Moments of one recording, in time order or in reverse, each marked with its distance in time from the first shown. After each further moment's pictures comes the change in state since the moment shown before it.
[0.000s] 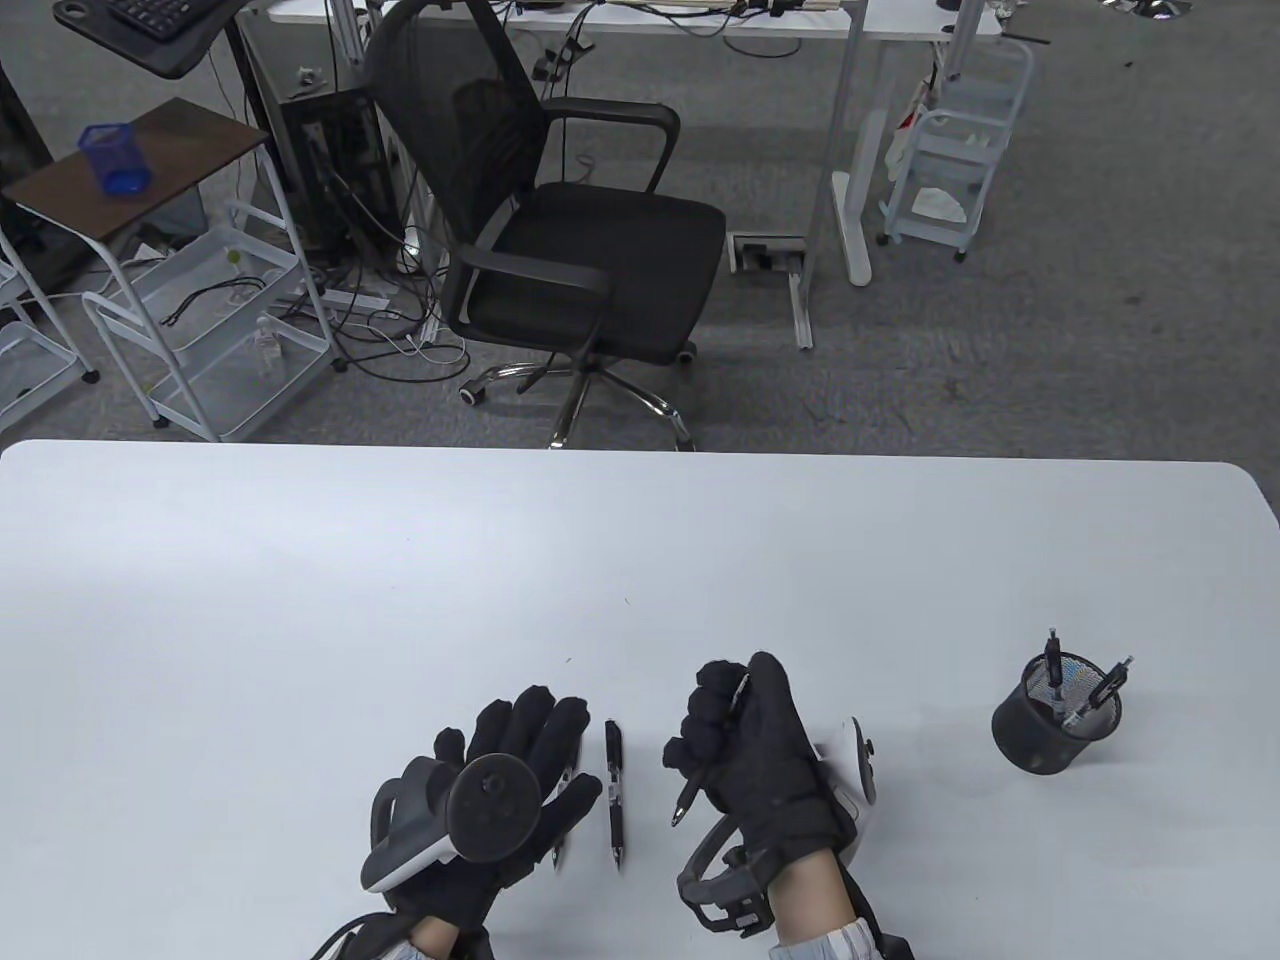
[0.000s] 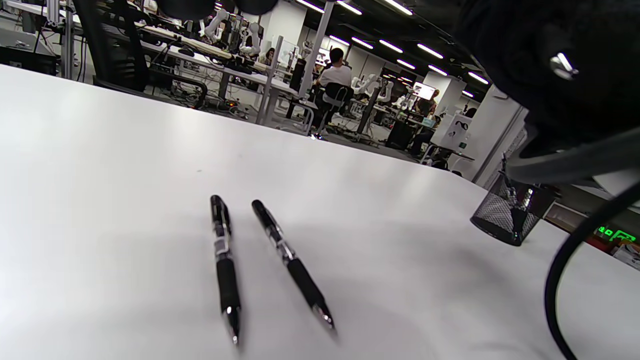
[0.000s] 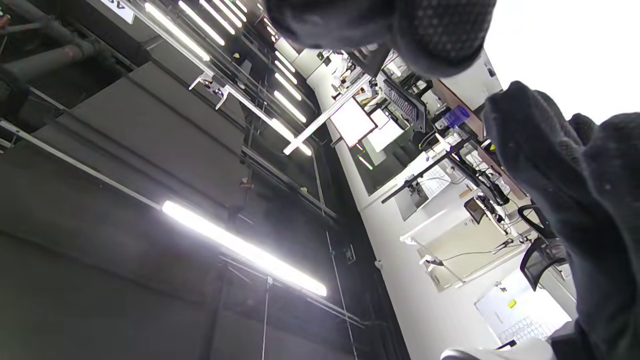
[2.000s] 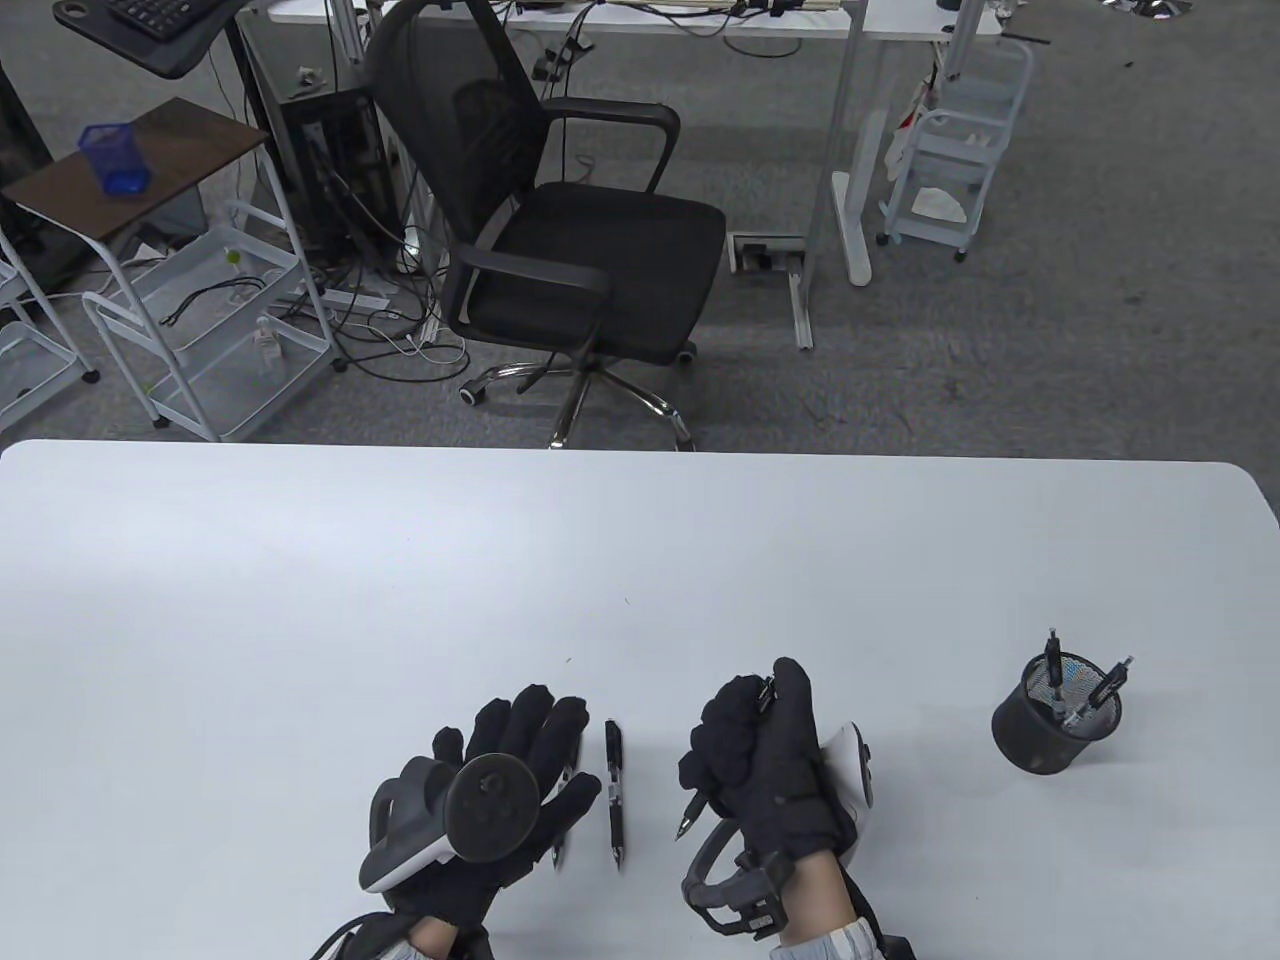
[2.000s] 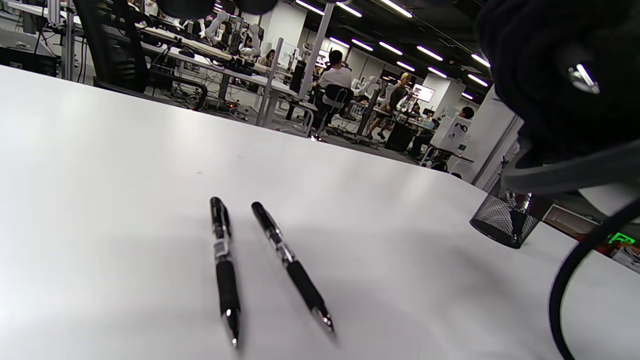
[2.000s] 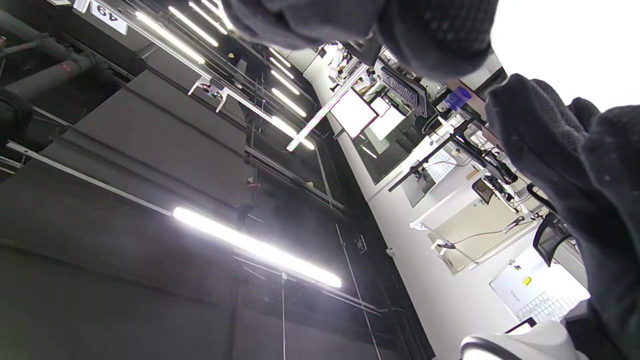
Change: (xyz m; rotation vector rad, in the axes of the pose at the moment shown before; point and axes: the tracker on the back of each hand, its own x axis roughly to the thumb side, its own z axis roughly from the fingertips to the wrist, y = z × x) left_hand -0.001 0.001 0.000 0.005 0.000 0.003; right_hand -0.003 -0.002 0.000 0.040 0.003 -0.071
